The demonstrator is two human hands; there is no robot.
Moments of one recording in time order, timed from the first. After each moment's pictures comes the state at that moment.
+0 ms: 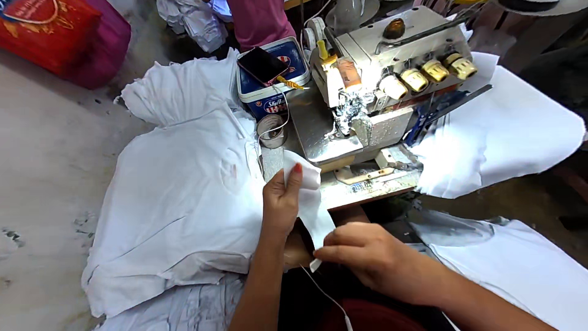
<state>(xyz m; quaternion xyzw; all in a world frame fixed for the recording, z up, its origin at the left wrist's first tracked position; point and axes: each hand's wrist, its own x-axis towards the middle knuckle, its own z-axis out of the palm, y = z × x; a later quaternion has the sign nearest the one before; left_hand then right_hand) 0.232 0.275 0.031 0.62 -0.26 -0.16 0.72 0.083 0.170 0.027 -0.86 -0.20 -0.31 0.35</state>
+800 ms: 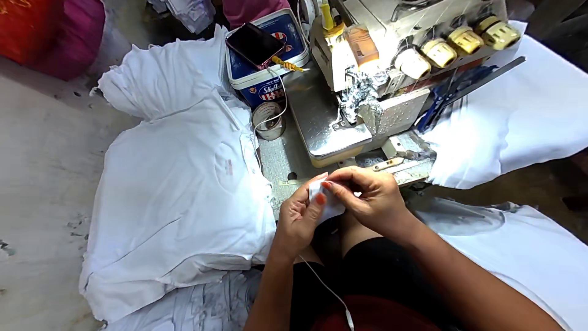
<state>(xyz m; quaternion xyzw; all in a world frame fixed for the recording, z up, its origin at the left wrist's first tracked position) 0.218 0.285 0.003 0.55 -0.36 -0.25 0.71 0.133 0.149 0.002 -0.78 0.04 -0.39 0.49</state>
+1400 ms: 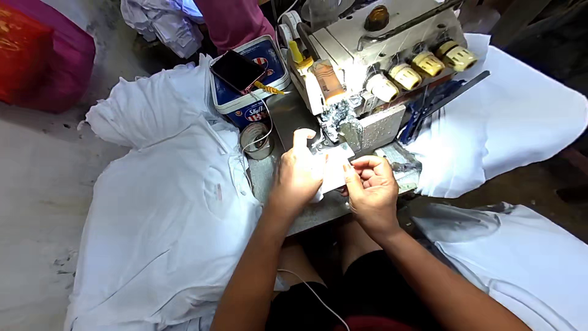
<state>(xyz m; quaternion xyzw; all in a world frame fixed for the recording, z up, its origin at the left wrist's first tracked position) 0.269 0.200 0.061 0.81 -0.46 -0.11 0.34 0.151 0.138 -0.014 -0.62 0.26 -0.51 0.53</state>
